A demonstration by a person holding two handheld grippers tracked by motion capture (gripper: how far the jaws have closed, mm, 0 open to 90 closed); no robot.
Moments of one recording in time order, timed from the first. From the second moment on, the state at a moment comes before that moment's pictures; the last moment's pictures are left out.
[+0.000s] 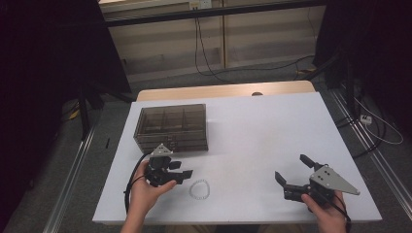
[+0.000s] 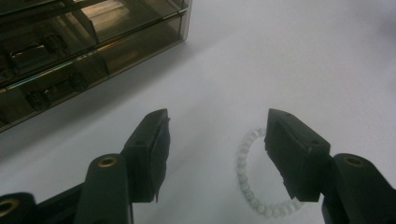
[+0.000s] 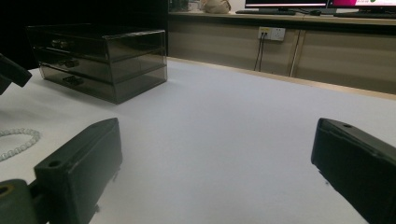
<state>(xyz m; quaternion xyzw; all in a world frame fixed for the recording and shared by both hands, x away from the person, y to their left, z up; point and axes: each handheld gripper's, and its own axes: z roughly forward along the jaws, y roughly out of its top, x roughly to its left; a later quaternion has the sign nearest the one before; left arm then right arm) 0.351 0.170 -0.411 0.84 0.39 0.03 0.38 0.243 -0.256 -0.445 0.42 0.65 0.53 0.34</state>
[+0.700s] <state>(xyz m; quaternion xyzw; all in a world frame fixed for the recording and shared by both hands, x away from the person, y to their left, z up) 0.355 0.179 -0.412 0.82 0.41 0.08 0.39 0.243 -0.254 -0.445 0.41 0.66 0.53 0.34</state>
